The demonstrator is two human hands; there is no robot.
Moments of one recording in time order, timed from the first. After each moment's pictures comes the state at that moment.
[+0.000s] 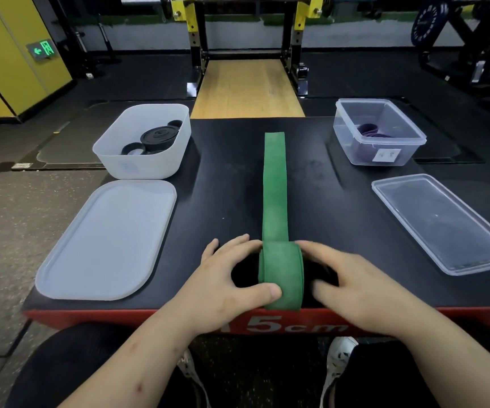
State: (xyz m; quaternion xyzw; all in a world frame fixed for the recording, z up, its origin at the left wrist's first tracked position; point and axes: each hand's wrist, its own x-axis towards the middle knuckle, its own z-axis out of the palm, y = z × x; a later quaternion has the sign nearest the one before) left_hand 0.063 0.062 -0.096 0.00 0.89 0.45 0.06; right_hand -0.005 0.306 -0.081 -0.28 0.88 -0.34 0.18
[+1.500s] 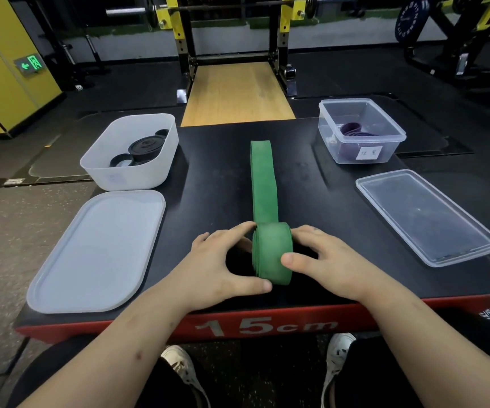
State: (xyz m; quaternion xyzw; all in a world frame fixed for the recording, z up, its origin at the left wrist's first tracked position) left_hand 0.033 0.061 -0.077 0.08 0.93 0.37 0.03; right_hand -0.037 0.302 -0.098 -0.26 0.85 -0.42 0.18
